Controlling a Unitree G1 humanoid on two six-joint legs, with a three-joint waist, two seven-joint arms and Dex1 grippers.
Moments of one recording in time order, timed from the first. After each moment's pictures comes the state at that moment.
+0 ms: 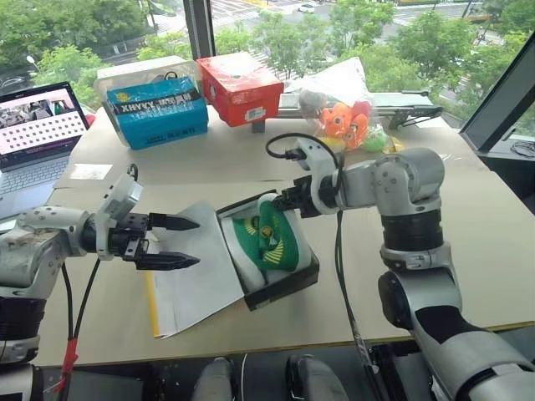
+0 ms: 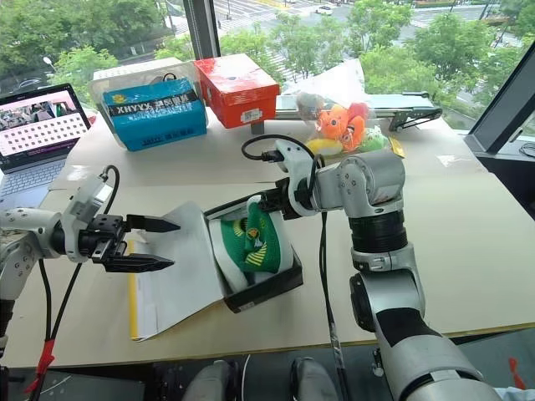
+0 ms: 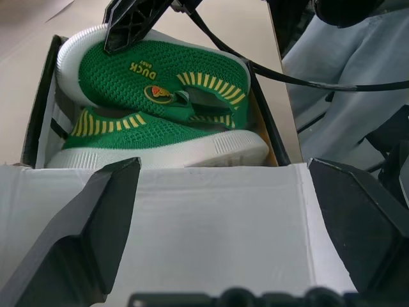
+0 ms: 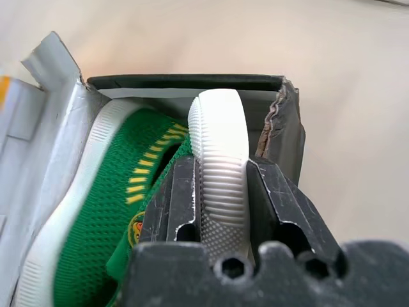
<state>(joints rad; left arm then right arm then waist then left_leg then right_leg) -0.43 0.97 0.11 -0.04 -0.65 0.61 -1.47 -1.11 -0.27 -0.03 0.14 0.60 1.61 0.24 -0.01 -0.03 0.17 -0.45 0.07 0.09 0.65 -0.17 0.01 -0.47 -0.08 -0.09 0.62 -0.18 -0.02</state>
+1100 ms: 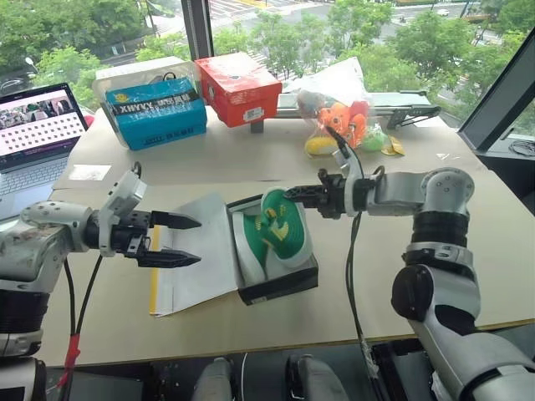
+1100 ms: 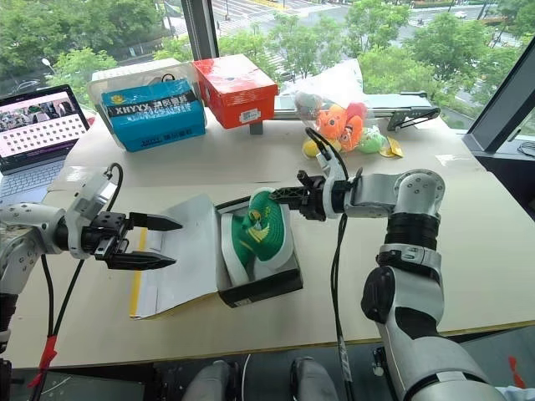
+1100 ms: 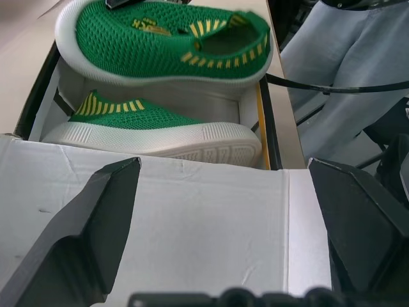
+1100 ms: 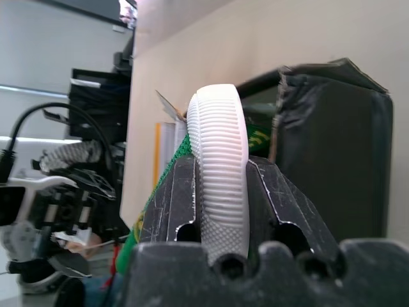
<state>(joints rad) -0.47 0.97 0.08 -0.02 -0.63 0.61 -1.49 -1.12 -0.30 -0.57 0.61 1.12 1.61 -0.11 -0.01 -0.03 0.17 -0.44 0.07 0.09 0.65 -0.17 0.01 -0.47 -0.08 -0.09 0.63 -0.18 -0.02</state>
